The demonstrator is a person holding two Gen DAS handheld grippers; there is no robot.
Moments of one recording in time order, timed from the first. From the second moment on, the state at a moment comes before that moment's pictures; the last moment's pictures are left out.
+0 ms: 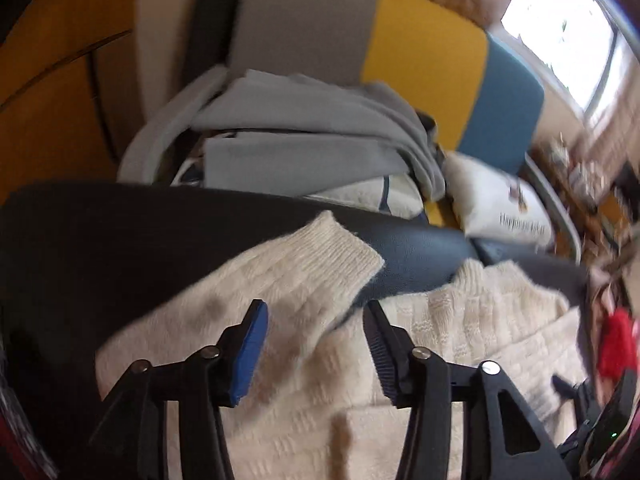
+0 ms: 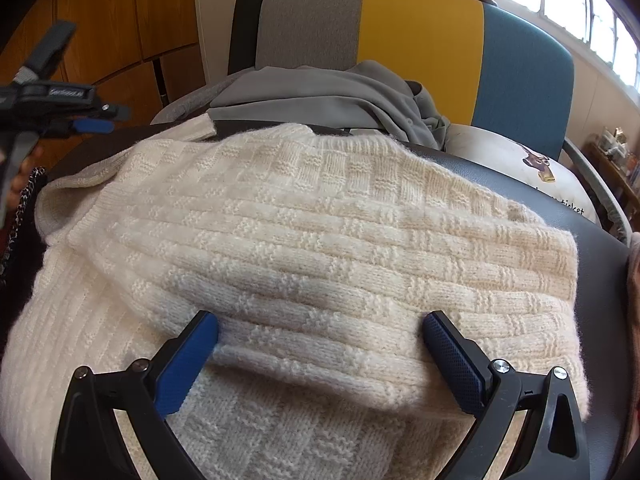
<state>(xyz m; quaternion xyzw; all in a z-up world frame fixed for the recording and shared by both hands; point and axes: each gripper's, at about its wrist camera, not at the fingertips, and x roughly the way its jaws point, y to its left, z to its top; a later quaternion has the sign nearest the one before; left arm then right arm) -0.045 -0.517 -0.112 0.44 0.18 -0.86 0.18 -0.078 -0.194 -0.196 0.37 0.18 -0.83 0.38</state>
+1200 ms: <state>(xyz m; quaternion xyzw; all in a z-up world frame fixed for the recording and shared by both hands) -0.033 -0.442 -0.093 0.31 0.28 -0.91 0.05 -0.078 -0.192 -0.199 0.37 0.17 -0.83 0.39</state>
